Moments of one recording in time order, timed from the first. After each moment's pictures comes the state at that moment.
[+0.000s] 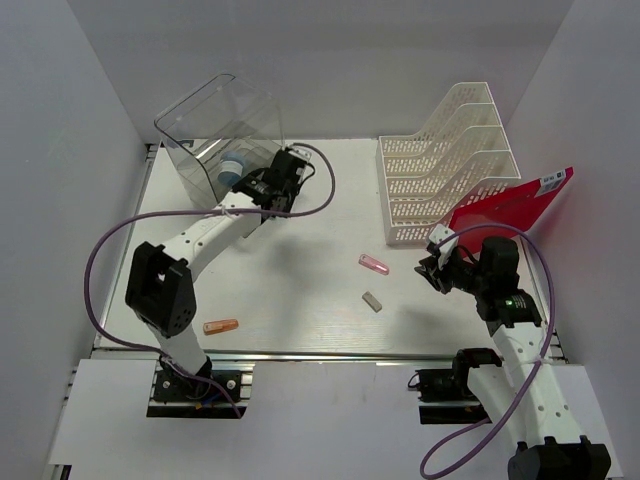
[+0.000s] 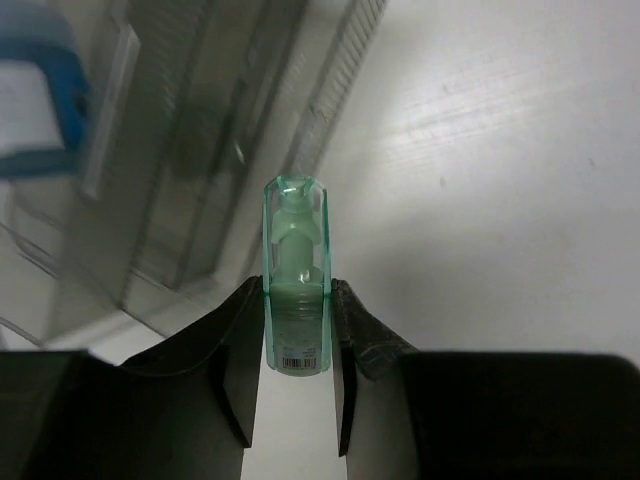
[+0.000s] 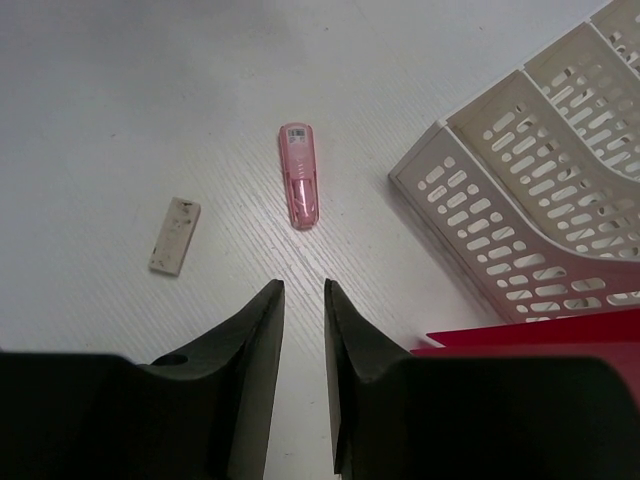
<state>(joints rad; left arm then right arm) -0.59 1.71 1.45 -0.63 -0.42 -0.07 0.08 0.66 0.55 -0.44 -0.70 -0.59</state>
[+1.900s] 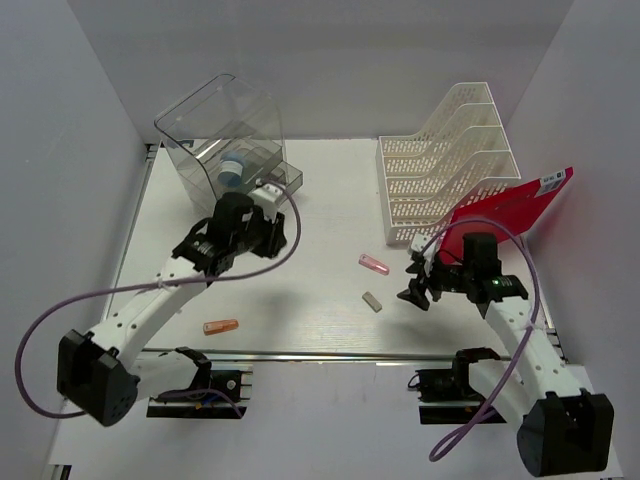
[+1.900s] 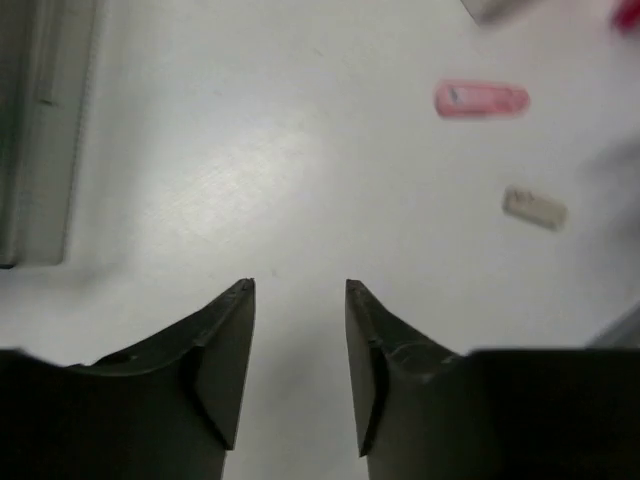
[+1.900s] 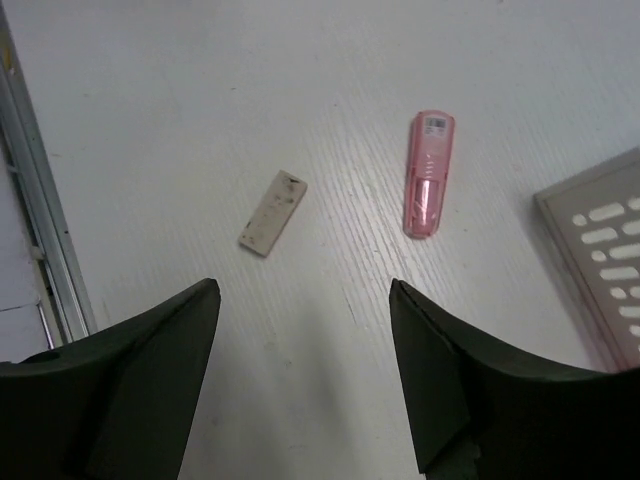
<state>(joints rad) -0.52 1.19 0.99 -0.40 0.06 -0.05 0.12 0.85 0.56 -0.52 -0.85 -0.75</state>
